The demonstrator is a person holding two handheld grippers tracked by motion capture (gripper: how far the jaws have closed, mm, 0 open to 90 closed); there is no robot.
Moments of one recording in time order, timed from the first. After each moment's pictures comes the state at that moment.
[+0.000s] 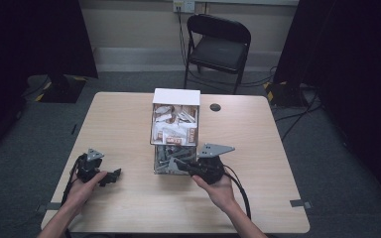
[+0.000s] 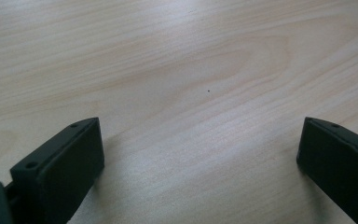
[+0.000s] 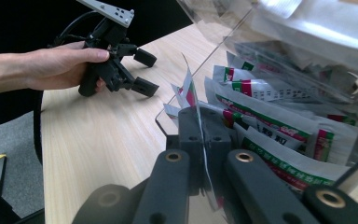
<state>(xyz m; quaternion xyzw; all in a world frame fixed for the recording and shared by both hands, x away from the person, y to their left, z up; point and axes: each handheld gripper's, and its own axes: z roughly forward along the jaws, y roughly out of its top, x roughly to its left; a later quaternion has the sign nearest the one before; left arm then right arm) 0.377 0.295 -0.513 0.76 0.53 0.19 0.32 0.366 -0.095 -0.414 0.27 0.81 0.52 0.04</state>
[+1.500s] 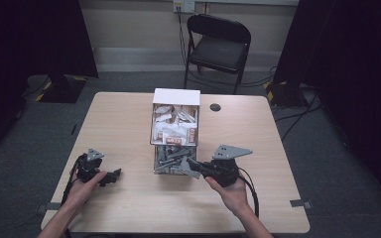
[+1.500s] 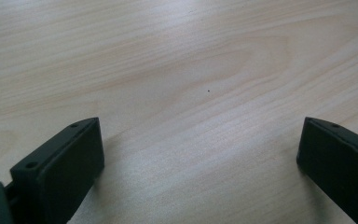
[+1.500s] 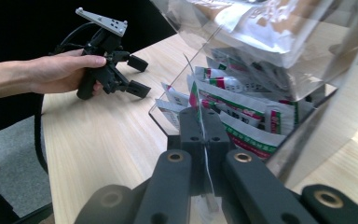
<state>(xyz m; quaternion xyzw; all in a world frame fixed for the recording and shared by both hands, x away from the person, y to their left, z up) 0.377 0.295 -0.513 0.76 0.53 0.19 0.32 0.353 -0.128 -0.398 0.29 0.80 0.53 0.06</state>
